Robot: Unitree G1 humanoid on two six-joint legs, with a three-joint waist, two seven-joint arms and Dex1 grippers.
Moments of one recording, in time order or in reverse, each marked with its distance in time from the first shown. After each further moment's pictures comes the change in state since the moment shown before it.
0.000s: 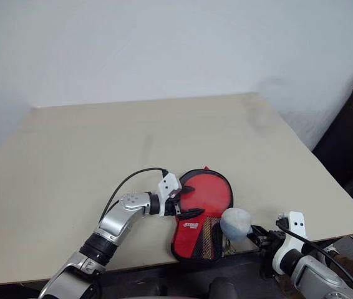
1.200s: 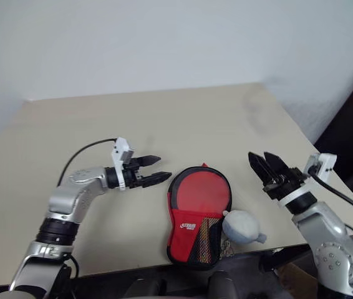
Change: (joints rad) left arm -0.051 0.277 0.331 -0.264 -0.286 0.312 -0.106; right arm -0.463 0.010 -0.071 0.093 0.091 -0.219 0.201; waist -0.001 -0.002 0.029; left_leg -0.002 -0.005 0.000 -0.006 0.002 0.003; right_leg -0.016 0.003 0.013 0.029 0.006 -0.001
